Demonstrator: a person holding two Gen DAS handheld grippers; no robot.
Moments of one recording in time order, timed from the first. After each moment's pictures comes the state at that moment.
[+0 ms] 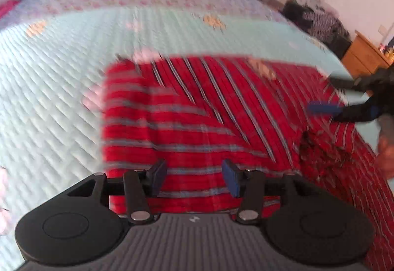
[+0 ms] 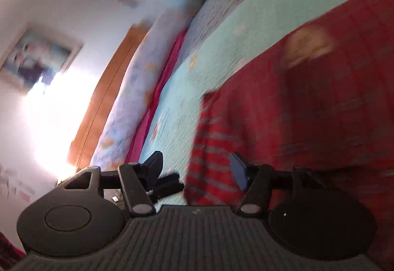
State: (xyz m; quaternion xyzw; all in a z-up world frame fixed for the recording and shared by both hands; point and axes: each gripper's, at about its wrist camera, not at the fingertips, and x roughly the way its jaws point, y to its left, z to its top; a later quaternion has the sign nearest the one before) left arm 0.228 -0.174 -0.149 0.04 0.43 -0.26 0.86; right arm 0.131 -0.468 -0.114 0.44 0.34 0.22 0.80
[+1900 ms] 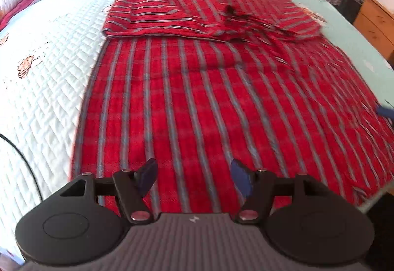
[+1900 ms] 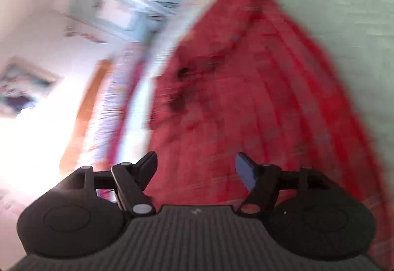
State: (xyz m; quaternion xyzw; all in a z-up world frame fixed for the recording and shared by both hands) left arm -0.057 -0.203 -0.162 0.07 0.47 -0.18 0.86; right arm -0.141 -0.507 -0.150 0.47 0.31 0.14 0.81
